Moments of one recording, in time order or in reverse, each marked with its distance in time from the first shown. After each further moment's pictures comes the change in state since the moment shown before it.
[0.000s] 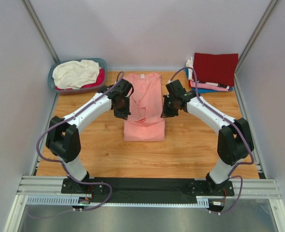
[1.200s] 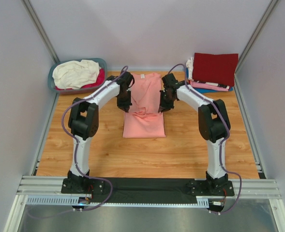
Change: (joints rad) left arm 0.130 0.463 0.387 -0.048 0.056 0.101; right arm -0.101 0.440 0.358 -0.062 -0.068 -0.074
